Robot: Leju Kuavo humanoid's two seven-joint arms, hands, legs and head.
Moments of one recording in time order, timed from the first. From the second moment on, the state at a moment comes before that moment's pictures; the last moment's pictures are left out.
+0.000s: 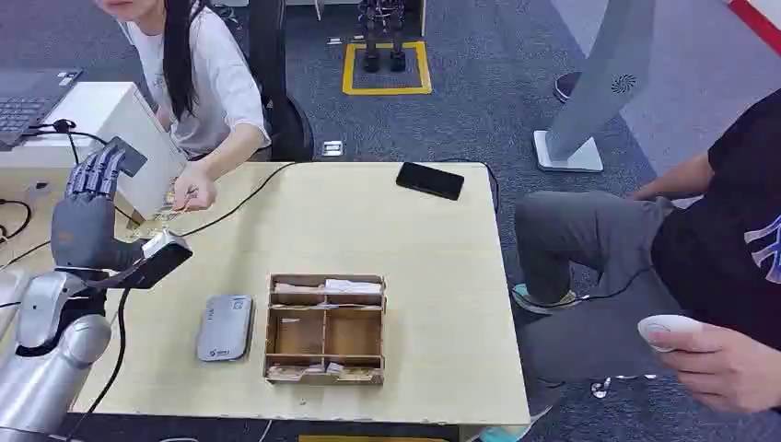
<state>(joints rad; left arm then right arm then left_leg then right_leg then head) -0.25 0.58 -0.16 -1.49 -0.99 0.34 -0.03 0.20 0.12 -0.76 -0.74 1.17 0.20 -0.13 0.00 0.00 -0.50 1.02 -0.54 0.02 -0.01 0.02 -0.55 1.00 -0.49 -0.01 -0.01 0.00</state>
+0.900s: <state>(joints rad) -0.22 0.51 -0.11 -1.51 -0.40 0.11 -0.12 0.17 0.12 -0.79 -0.71 1.21 0.19 -0.15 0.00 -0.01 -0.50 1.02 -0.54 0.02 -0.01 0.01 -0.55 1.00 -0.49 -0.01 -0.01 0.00</state>
